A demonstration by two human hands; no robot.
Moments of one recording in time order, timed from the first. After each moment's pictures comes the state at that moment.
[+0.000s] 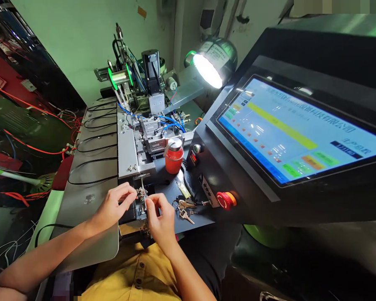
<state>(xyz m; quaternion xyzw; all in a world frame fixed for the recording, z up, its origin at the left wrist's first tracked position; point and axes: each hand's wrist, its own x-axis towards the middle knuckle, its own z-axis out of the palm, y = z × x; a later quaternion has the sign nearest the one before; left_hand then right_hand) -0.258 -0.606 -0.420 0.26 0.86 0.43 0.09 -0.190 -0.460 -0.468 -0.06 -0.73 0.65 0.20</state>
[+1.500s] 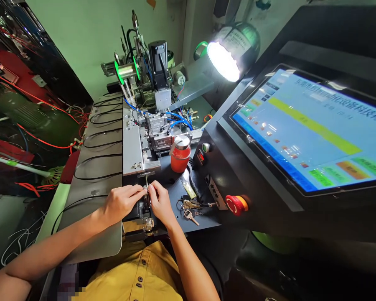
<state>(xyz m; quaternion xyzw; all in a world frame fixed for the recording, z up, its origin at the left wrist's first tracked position) -0.266 -0.615 -0.440 0.47 0.87 0.06 -0.12 -0.240 -0.459 -0.504 0.03 -0.73 0.68 0.09</state>
